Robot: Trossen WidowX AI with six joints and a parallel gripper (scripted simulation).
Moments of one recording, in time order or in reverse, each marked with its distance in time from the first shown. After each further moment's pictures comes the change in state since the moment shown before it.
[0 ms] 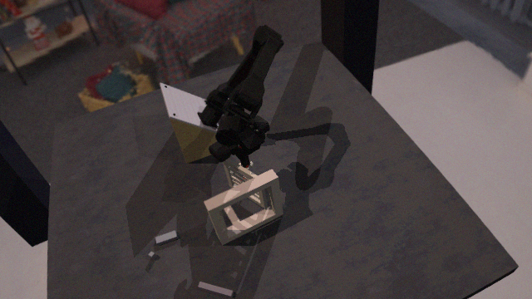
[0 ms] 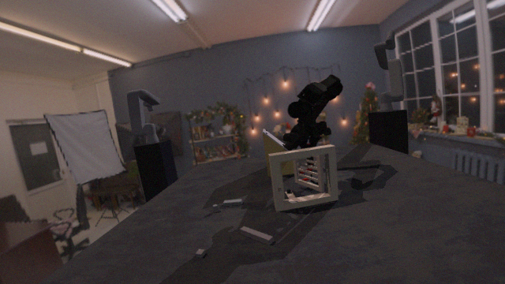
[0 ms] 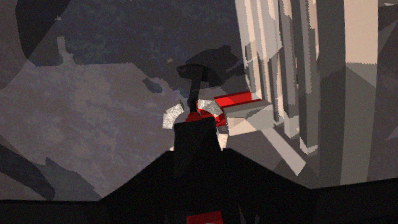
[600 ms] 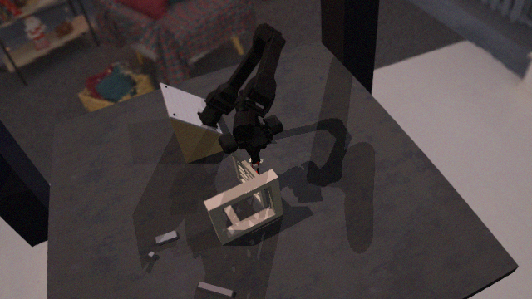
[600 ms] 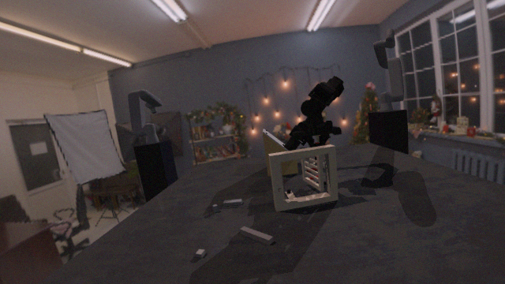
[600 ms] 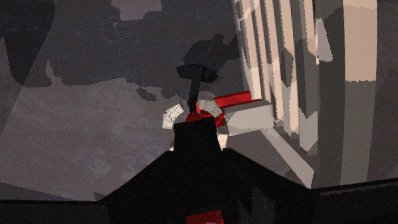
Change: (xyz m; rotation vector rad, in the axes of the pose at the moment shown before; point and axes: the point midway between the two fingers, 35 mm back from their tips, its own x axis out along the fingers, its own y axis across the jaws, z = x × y) arm 0.000 0.033 0.011 0.260 -0.002 0.001
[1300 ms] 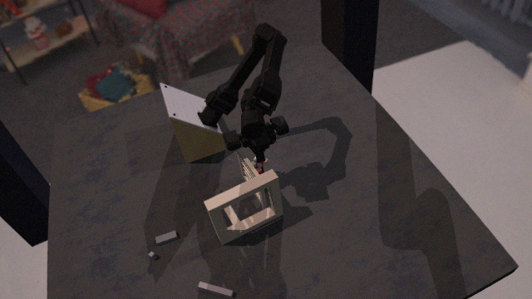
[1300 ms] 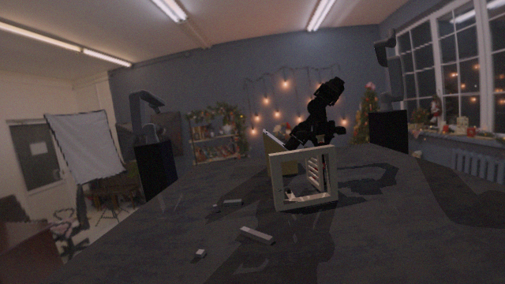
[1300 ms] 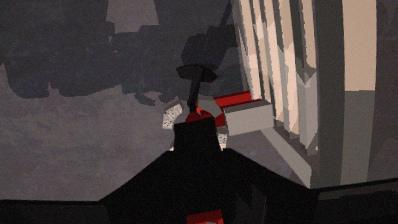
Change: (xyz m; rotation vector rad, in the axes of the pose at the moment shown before) arm 0.000 0.016 0.004 0.120 -0.004 0.001
